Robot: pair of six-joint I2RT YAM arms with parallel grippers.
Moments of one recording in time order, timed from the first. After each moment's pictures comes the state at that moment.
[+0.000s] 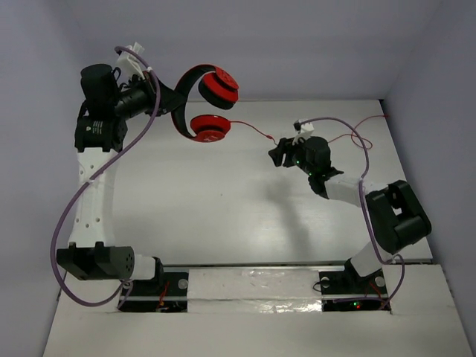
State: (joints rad) left arm -0.01 1.37 1.69 -0.57 0.72 -0.41; right arm 0.44 1.60 0.80 0.56 -0.12 0.26
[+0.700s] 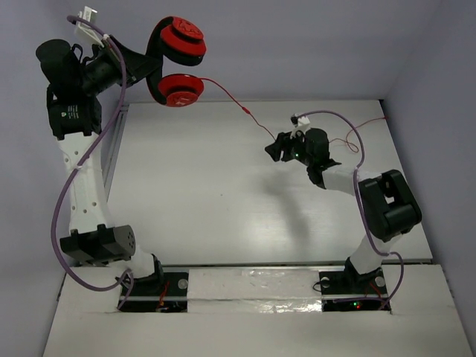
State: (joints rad) left arm 0.18 1.50 1.96 -0.40 0.90 -0.70; right arm 0.36 1.71 0.91 0.56 -0.31 0.26
